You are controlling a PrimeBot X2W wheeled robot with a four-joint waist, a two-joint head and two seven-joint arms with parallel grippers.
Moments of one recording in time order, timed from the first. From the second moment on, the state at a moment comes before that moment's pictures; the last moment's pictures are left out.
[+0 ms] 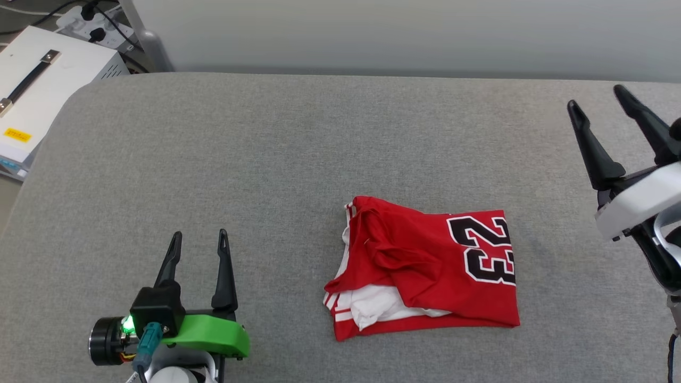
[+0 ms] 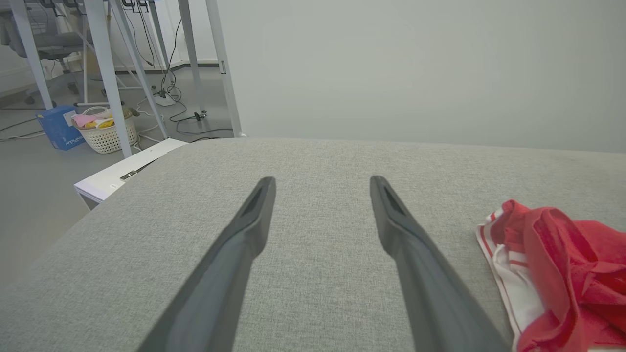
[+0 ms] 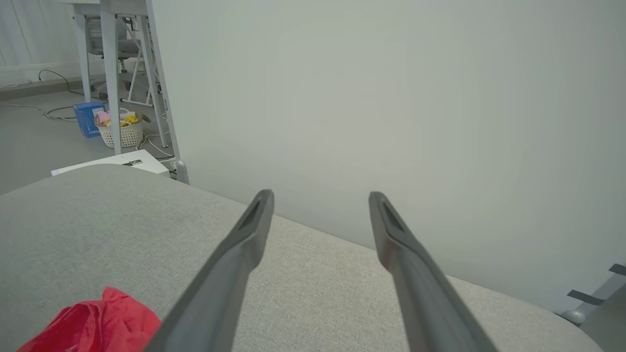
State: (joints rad) left arm -0.02 0.05 -0.03 0.07 -0.09 0.01 -0.26; right arm -0.39 -0.44 0.15 0.00 0.40 0.13 0.03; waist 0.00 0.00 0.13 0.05
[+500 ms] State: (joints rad) left arm -0.07 0.05 -0.07 0.07 -0.10 0.02 -0.26; right arm -0.38 -0.56 0.29 0.15 0.94 0.13 0.82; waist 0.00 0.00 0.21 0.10
